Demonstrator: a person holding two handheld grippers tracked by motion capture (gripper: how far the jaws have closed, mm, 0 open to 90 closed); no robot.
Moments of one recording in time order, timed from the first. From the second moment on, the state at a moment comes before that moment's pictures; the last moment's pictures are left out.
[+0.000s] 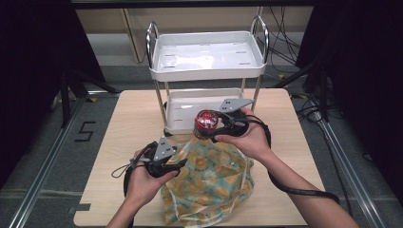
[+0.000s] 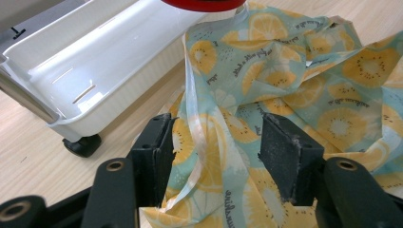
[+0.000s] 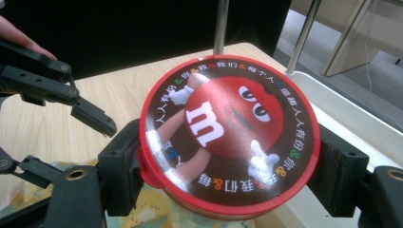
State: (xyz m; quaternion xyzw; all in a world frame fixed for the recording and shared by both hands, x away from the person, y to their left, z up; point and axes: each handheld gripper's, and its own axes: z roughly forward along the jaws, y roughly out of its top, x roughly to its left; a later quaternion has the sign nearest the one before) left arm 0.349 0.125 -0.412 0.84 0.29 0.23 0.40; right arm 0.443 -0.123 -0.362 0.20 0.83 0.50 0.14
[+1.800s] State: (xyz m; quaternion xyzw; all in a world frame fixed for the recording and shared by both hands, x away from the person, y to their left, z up) left arm 0.348 0.127 -0.409 0.84 0.29 0.23 0.40; right arm 0.466 -0.118 -0.361 0.22 0.83 0.49 0.15
